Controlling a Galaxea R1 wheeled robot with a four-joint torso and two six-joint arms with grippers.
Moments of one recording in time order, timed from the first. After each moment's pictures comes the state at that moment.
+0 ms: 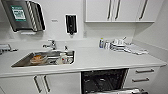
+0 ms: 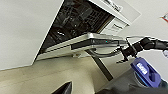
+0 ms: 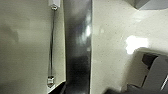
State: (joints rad) left arm 1.14 1.59 -0.77 0.18 -0.26 -0.02; right arm -0.76 2.25 -1.44 -0.69 -0.77 2.34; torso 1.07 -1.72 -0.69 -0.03
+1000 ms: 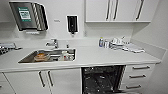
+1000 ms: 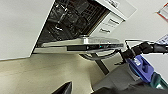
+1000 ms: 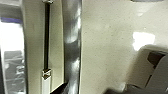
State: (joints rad) left arm 1.14 1.61 -0.78 0.18 -0.24 -0.02; right arm -0.84 2.24 -1.49 -0.75 -0.63 2.33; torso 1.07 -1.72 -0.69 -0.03
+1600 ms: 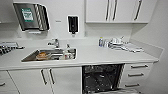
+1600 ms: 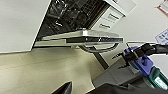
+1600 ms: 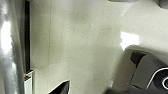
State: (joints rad) left arm 1.14 1.64 -0.83 0.18 -0.22 -0.02; right arm -0.90 2.25 -1.52 -0.76 -0.62 2.29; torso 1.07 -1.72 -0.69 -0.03
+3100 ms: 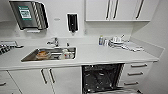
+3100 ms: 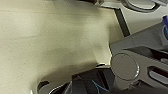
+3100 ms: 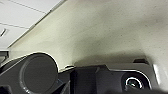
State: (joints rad) left arm 1.20 1.83 -1.16 0.05 0.08 -0.06; right arm -1.26 2.09 -1.36 -1.01 -0.14 1.24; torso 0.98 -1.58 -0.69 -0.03
